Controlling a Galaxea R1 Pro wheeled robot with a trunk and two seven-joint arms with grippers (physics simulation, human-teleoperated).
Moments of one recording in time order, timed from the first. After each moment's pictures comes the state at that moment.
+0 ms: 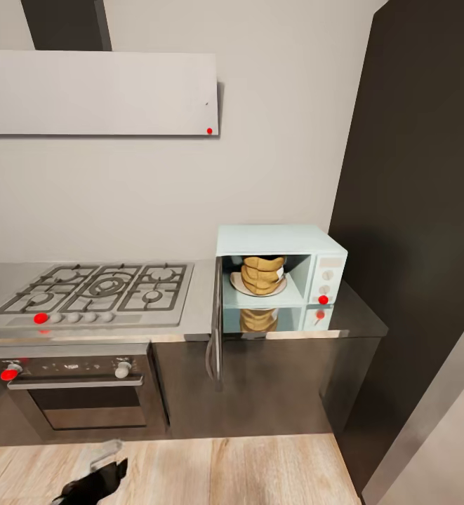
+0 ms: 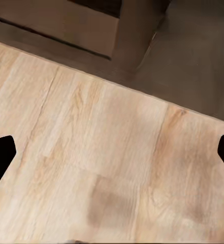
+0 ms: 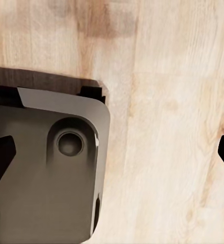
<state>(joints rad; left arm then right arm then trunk) -0.01 0.01 0.17 -1.24 0.24 0.46 0.13 -0.24 -0.13 -0.01 0.03 0.12 -0.04 0.13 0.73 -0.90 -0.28</state>
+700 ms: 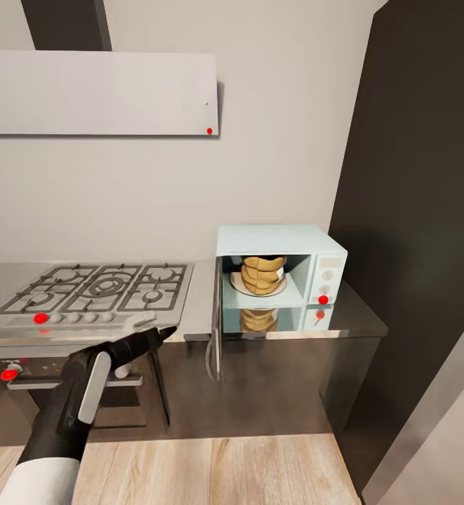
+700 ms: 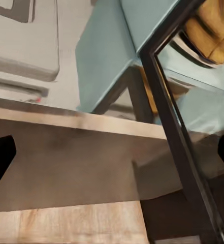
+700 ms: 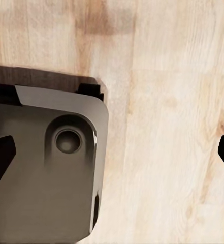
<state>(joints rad) -0.53 0.00 0.17 -1.31 0.31 0.80 -0.26 -0.24 -0.14 -0.02 0.03 0.11 -0.02 0.13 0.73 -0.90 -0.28</state>
